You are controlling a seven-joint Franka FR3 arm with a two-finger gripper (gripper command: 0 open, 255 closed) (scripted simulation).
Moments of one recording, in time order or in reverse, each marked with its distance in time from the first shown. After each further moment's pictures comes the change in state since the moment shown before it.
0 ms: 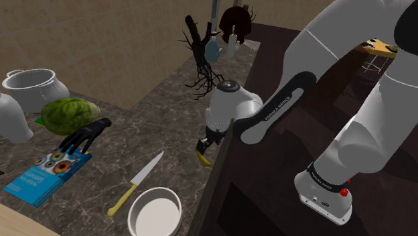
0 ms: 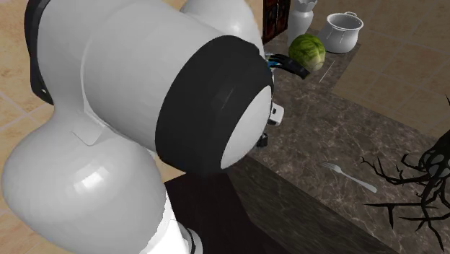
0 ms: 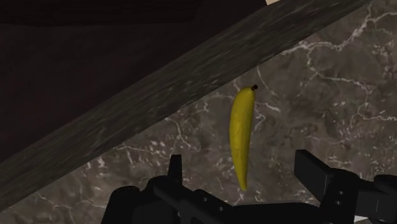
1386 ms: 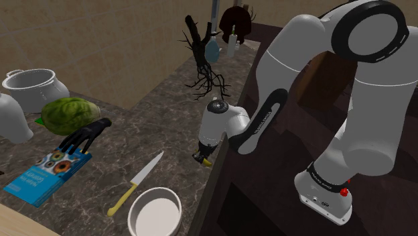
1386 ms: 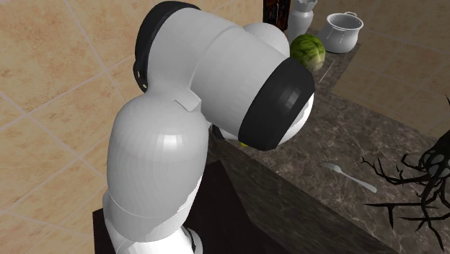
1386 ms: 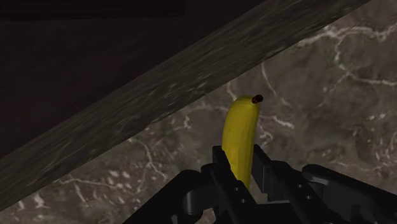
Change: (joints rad) arm 0.168 0.272 -0.195 0.118 -0.327 0.131 0.279
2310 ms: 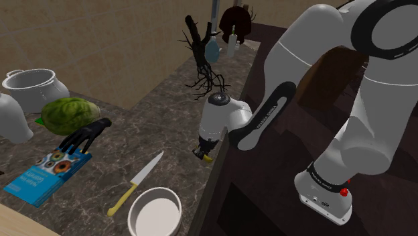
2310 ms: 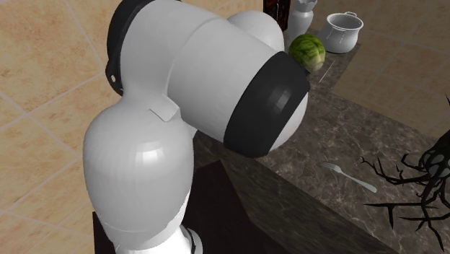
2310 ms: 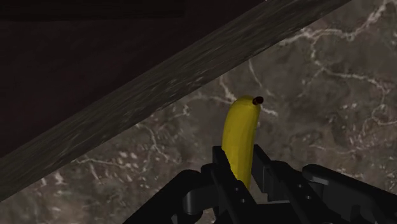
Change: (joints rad) arm -0.074 -0.089 0.093 -0.026 0.100 -0.063 -0.081
